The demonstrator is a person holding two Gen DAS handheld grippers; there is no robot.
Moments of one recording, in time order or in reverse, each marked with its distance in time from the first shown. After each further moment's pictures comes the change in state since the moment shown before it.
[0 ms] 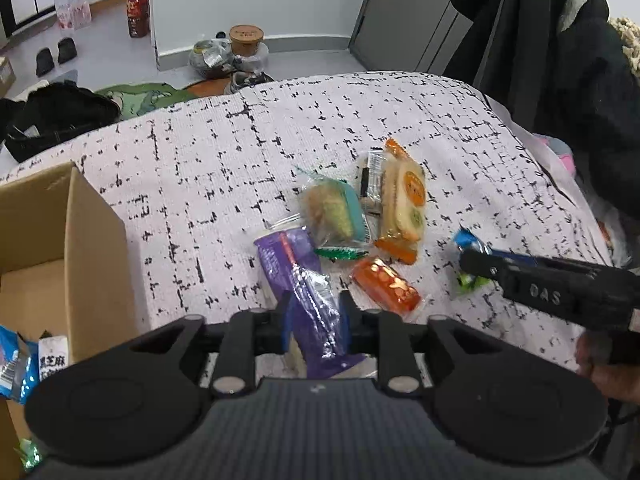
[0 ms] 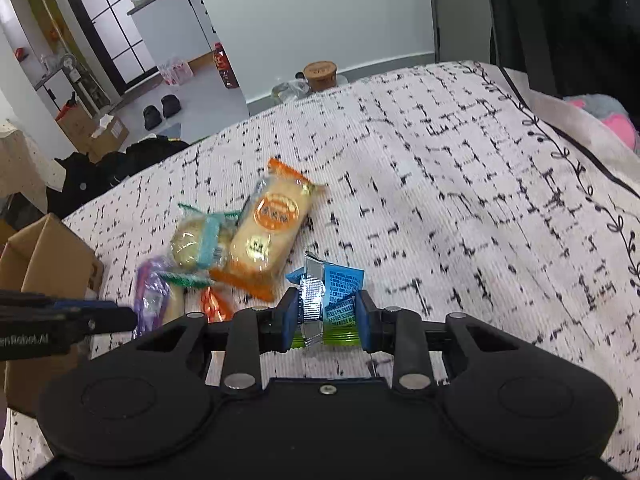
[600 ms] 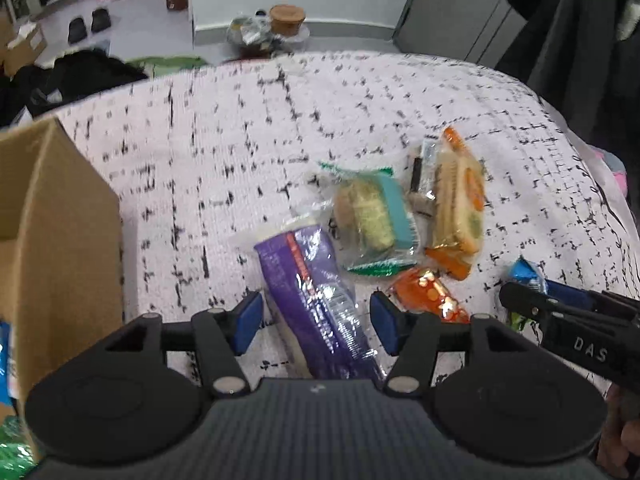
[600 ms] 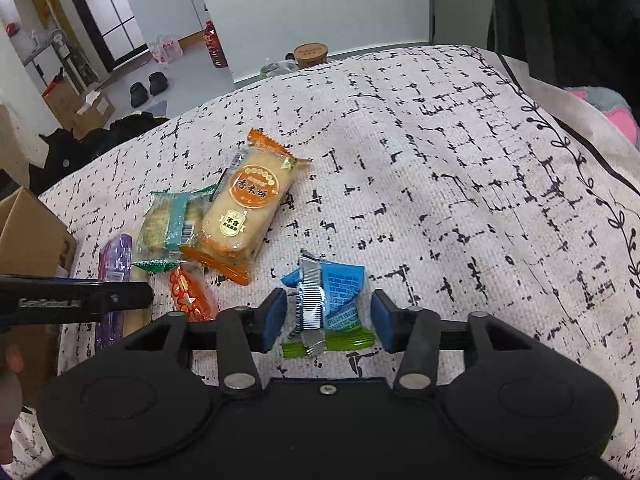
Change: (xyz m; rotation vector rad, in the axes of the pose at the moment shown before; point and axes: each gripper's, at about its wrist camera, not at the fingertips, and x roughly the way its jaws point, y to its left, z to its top) left arm 0.047 0.010 -0.001 -0.114 0.051 0.071; right arm 0.018 0.001 -0.005 -0.048 0.043 -0.058
